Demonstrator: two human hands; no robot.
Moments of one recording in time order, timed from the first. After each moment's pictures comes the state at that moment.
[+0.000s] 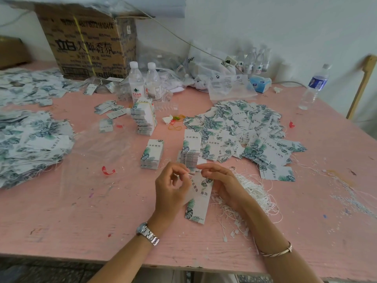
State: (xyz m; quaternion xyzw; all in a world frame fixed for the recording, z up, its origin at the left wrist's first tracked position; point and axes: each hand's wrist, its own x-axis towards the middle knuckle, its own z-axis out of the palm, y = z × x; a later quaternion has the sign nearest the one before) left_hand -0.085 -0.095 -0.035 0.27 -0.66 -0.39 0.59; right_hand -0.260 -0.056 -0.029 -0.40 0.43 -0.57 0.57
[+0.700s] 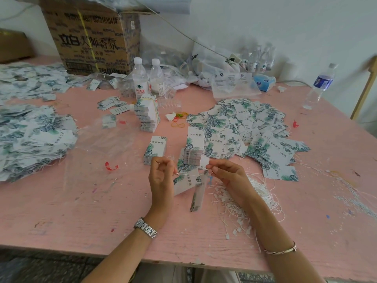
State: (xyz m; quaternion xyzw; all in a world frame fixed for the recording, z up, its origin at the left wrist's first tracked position) left_hand -0.078 -0.105 -0.038 0.29 -0.47 -0.53 0.64; right_hand -0.273 -0.055 -0.033 -0.38 0.44 -0.64 0.50
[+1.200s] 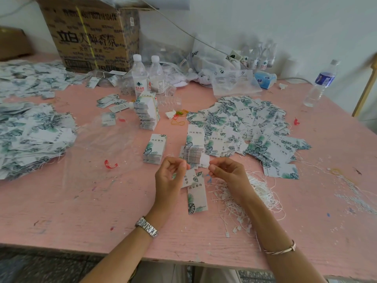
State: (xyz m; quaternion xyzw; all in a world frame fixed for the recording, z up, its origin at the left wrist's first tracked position) left_hand -0.082 -0.101 -0.039 0.30 -0.55 -0.52 0.57; right_hand -0.266 -0.054 -0.032 -0.42 0.50 -0.63 0.43
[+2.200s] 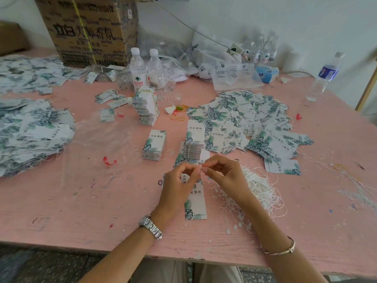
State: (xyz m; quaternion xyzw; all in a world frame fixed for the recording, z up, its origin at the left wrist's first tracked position) left_hand -0.086 -0.094 -0.052 0.35 -0.69 -0.46 0.44; right_hand -0.252 -0.048 -0.030 -0.56 0.51 -0.57 0.31
